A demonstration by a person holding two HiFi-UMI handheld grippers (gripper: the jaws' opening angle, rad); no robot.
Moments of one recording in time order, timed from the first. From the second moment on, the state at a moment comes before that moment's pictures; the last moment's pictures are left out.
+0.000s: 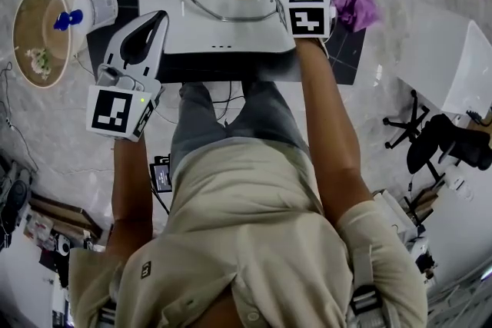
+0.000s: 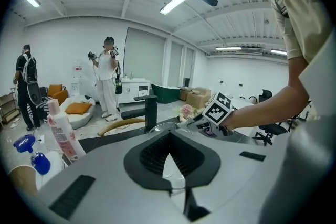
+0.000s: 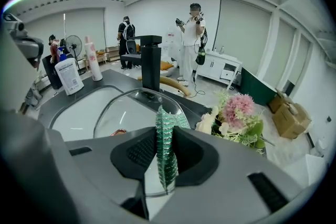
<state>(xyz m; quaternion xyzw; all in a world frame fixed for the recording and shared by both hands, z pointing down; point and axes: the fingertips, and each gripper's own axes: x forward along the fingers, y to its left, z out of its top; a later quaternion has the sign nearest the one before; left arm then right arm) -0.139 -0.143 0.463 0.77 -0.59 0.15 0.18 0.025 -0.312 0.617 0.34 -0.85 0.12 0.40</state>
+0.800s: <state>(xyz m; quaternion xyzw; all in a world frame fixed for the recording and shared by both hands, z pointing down) -0.168 -0.123 0.469 0.76 -0.61 0.15 0.19 -0.008 -0.303 0.625 0.32 -0.85 0.11 0.41</state>
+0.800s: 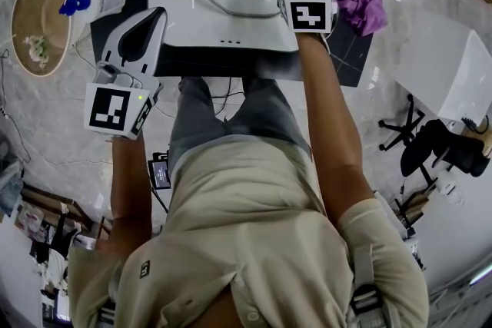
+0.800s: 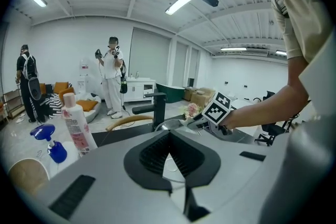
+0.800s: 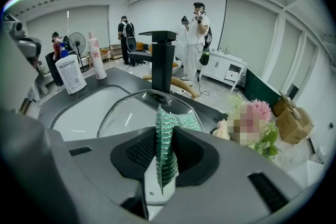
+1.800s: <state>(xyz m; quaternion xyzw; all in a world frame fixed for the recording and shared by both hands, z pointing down) -0.250 -0.043 0.489 0.71 -0.66 0.13 0.21 -0.162 -0.167 0.679 0.14 -0.87 0.08 0.46</state>
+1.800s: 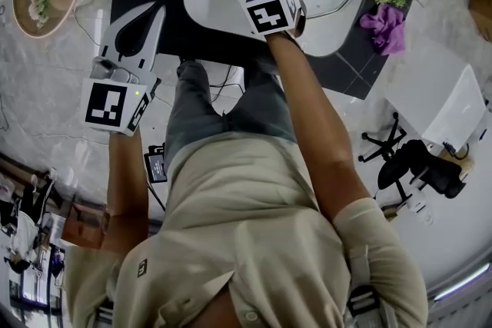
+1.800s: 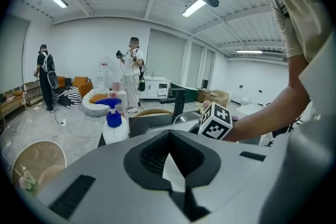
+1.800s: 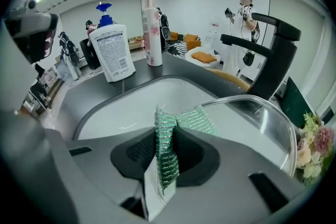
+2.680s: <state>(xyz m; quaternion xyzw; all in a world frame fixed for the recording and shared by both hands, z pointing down) -0.174 -0.105 0.480 0.75 -0.61 0.14 0.19 -0.014 -0.158 0.694 0.14 -0.84 0.12 0.51</state>
